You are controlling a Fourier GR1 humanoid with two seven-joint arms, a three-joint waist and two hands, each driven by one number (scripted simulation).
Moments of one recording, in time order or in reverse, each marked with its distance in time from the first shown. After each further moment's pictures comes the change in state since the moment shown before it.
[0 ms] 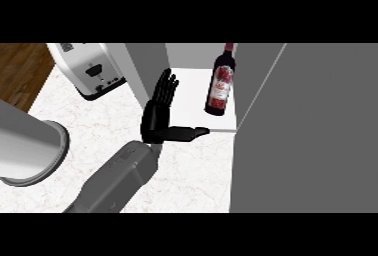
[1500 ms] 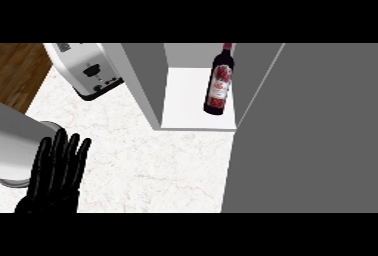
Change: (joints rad) left arm 0.790 0.513 0.015 -1.260 -0.198 0.261 0.243; right arm 0.023 -0.138 0.194 -0.074 -0.066 0.192 0.152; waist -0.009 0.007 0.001
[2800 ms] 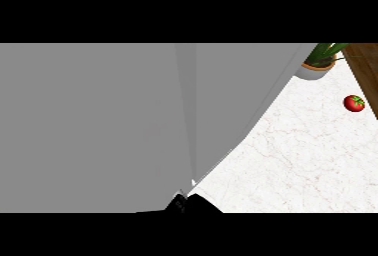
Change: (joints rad) left arm 0.602 0.195 0.594 -0.090 0.271 -0.574 -0.150; right arm -0.558 0.184 0.624 0.234 0.384 -0.578 0.214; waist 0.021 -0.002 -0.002
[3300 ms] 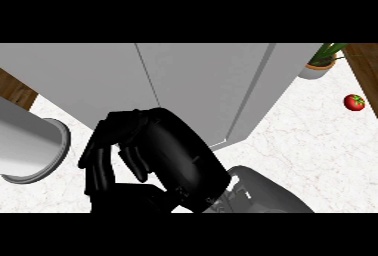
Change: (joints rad) left arm 0.017 -0.008 0.142 0.004 0.078 -0.100 0.088; right arm -0.371 0.002 -0.172 0.366 -0.110 -0.119 -0.058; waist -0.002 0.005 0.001
